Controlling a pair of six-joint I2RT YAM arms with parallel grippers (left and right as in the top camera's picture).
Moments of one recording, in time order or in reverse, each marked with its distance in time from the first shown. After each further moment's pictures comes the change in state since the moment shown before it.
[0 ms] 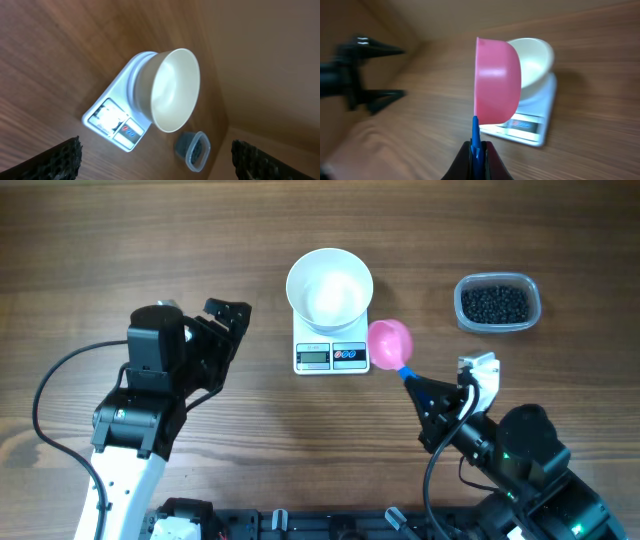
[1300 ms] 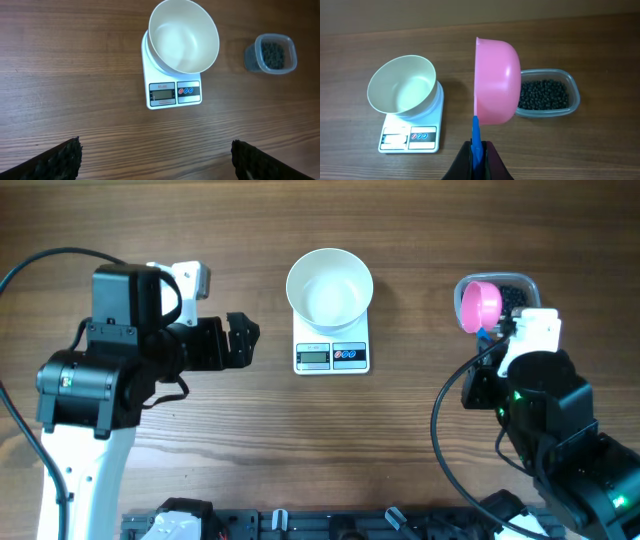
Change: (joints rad) left arm 0.001 0.179 0.540 -0.590 0.024 0.999; right arm -0.122 0.305 0.465 -0.431 0.378 -0.114
